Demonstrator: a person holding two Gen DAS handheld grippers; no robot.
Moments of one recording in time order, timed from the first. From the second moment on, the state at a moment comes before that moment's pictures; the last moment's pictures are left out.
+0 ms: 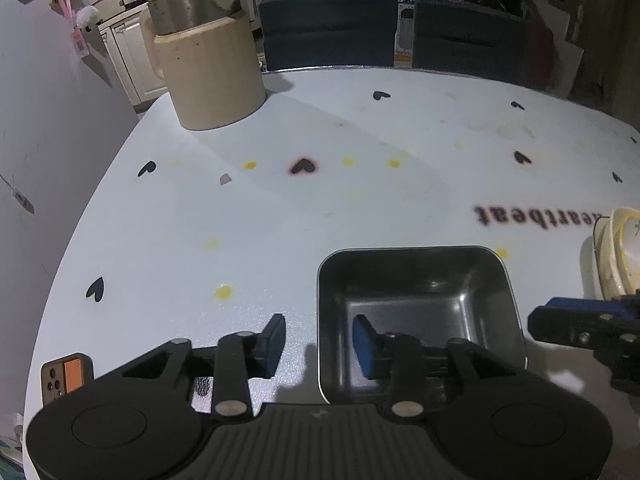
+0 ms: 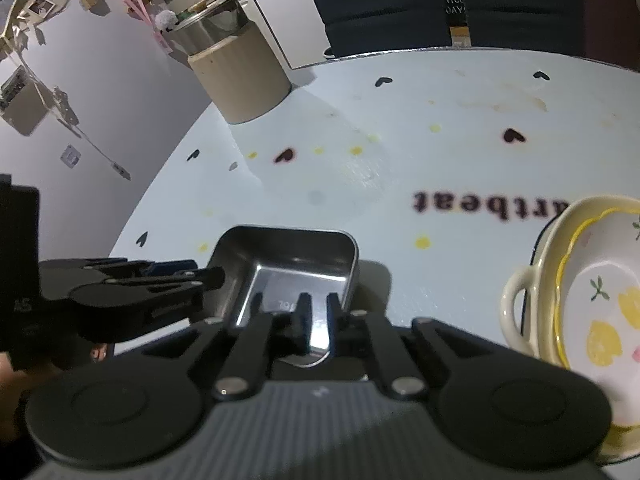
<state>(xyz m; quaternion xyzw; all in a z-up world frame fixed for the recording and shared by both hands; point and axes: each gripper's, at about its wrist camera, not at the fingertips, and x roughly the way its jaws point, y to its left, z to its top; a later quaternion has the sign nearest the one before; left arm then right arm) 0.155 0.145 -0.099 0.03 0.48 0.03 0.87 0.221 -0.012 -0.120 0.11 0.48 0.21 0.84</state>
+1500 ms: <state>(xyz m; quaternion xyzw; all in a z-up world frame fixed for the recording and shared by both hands) 0.145 0.017 0.038 -0.08 0.35 -0.11 0.93 0.139 -0.219 0.043 0.03 0.34 -0.01 0.94</state>
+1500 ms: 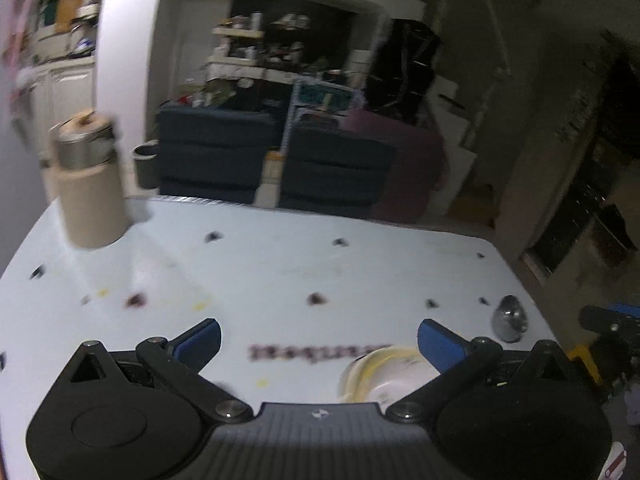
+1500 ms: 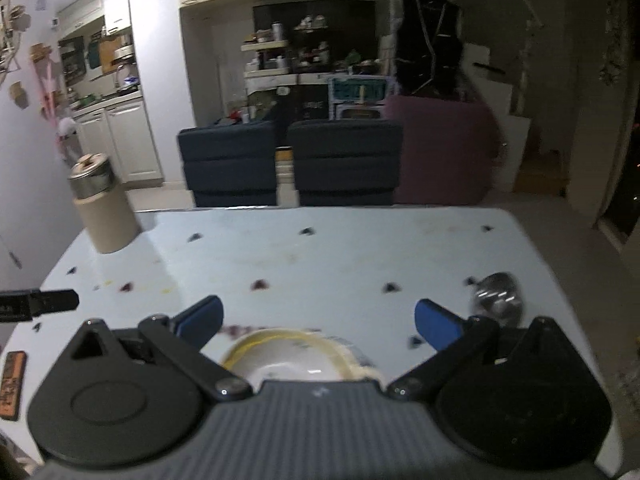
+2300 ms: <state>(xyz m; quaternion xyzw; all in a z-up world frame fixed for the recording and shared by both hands) 0.268 -0.287 -0.075 -0.06 0.42 -0.18 0.88 0.230 -0.486 -0.098 0.10 0.36 -0.11 0.92</state>
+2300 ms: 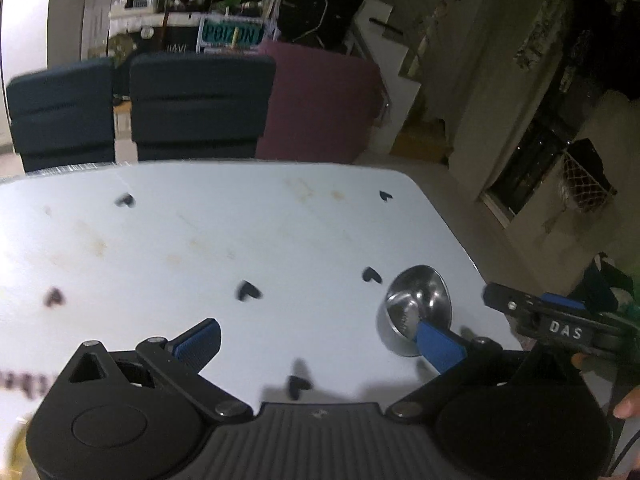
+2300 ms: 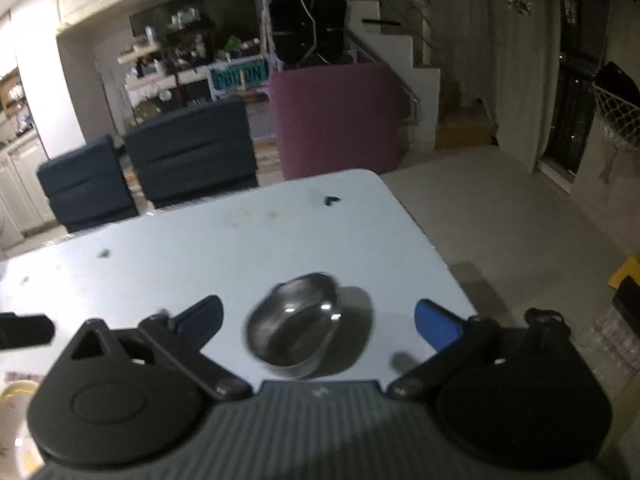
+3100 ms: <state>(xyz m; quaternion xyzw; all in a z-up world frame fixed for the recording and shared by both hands) 0.320 -0.382 -0.173 -0.05 0.49 -0.16 0.86 0.353 -0.509 -0.179 -0.01 0.50 -0.02 0.87</state>
